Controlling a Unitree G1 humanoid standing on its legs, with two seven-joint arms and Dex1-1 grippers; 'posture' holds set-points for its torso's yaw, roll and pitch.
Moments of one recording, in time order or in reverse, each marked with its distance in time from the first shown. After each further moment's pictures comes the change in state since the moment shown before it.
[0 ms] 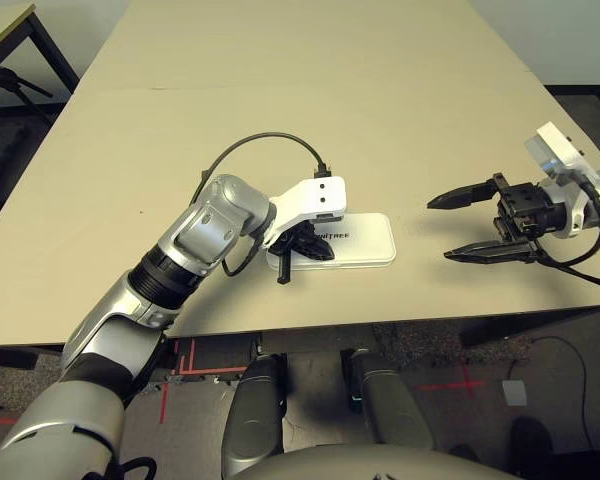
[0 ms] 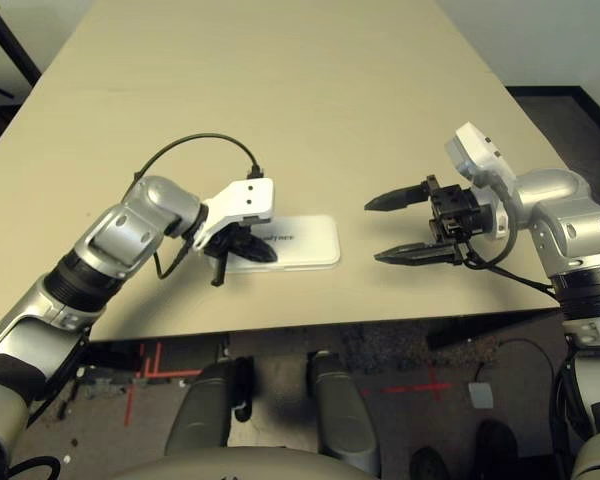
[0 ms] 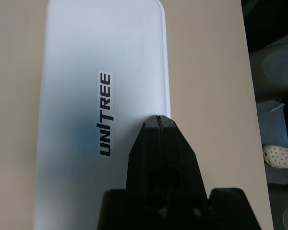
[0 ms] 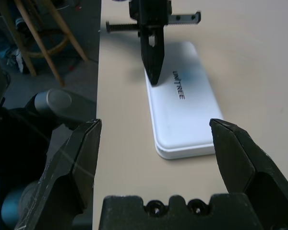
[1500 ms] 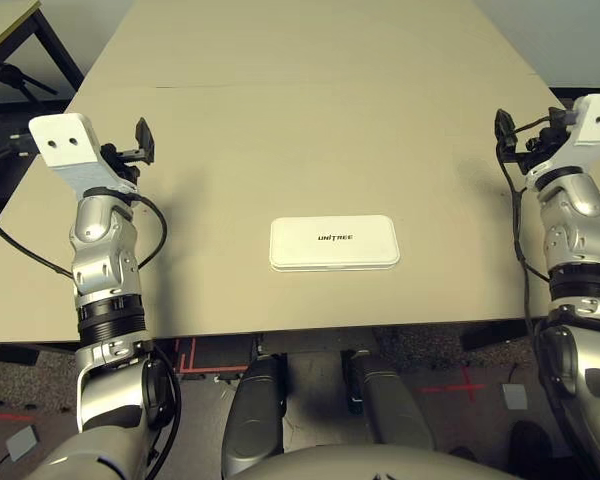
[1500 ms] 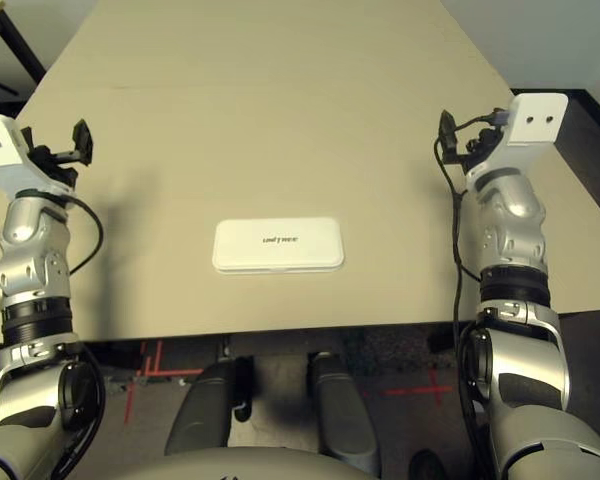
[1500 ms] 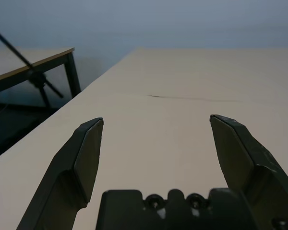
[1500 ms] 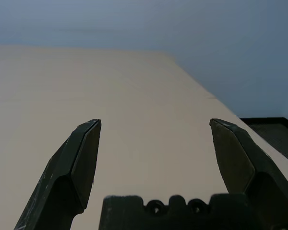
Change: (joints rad) left arm 0.311 -0.192 0.951 0.232 -0.116 -0.700 1.247; right arm -0.082 0.409 -0.442 0.431 -0.326 -0.396 -1.385
